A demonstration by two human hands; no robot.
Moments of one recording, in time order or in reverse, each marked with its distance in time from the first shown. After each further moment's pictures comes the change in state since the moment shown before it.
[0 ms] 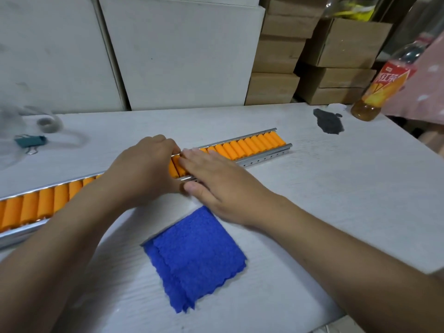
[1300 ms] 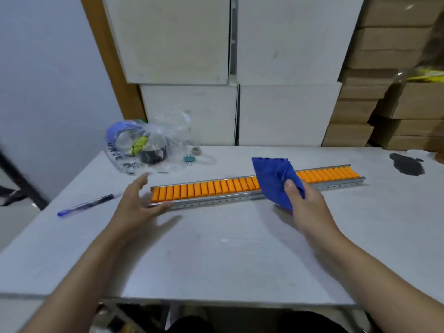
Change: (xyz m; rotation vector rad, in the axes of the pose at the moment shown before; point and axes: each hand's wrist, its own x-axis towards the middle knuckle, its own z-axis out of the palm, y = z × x) left_hand -0.205 -0.157 -0.038 -0.574 0.463 -0.497; right_hand -0.038 -0.106 -0.011 1.056 0.447 0.470
